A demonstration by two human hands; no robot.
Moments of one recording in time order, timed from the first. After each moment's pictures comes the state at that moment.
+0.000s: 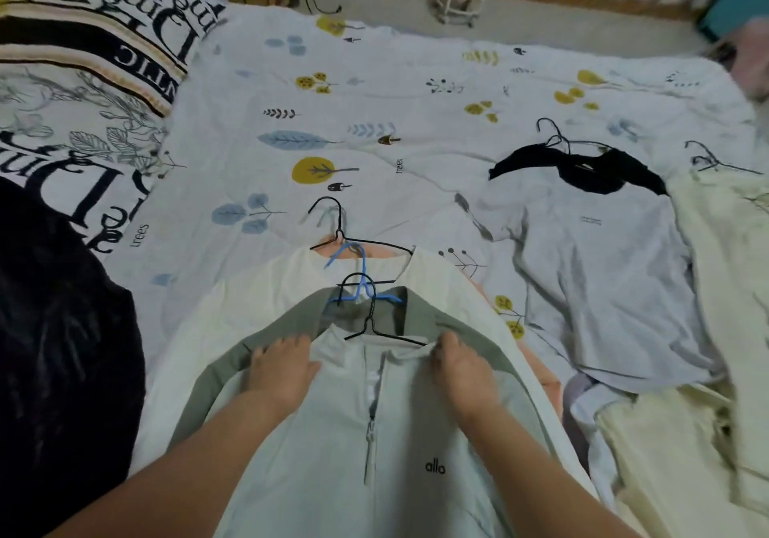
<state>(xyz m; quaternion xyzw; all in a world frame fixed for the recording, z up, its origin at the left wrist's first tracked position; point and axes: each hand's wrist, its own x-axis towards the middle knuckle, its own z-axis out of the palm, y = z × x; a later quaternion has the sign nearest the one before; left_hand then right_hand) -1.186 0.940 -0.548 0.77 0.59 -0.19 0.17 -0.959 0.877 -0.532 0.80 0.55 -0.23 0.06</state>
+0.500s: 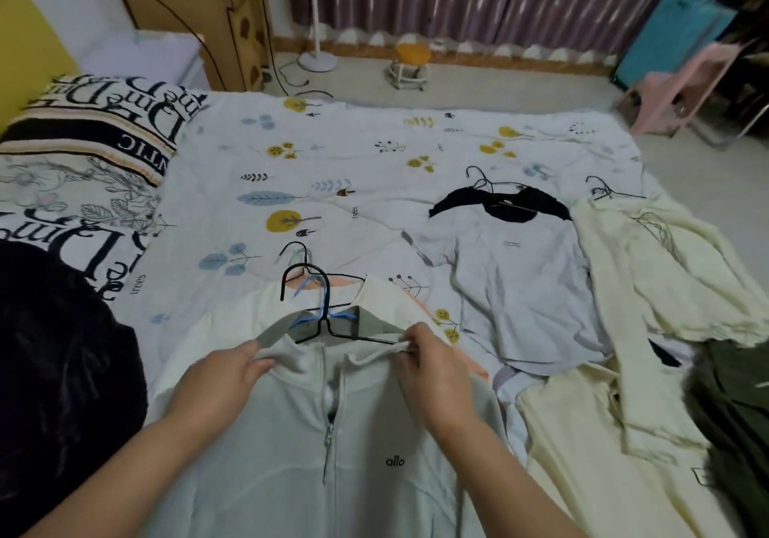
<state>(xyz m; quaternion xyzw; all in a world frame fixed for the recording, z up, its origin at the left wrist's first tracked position) -1.199 0.875 -0.378 0.76 0.60 0.04 0.22 -0.966 0.802 -0.375 0.79 0.52 -0.21 -0.25</state>
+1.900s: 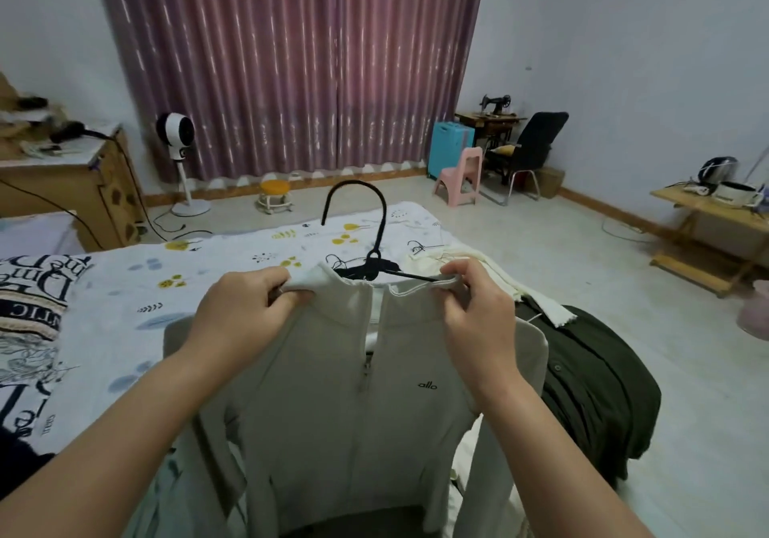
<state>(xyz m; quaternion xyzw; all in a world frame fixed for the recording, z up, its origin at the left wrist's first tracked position) -1.122 0.656 -0.080 0.89 0.29 0.33 0.15 -0.948 0.500 -0.092 0.74 0.38 0.11 -0.54</state>
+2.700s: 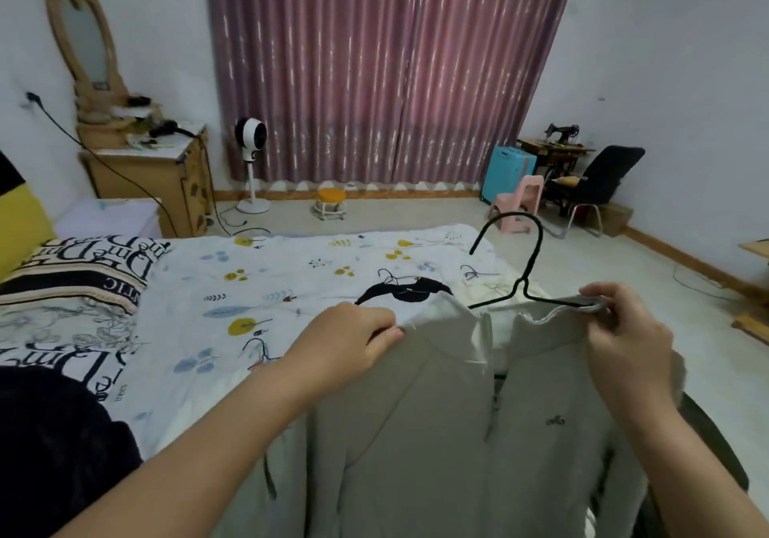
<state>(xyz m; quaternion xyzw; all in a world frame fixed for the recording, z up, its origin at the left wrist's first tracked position) -1.134 0.667 -0.083 0.93 0.23 0.21 0.18 -0.920 0.500 -0.069 0.79 0.35 0.17 -0.48</state>
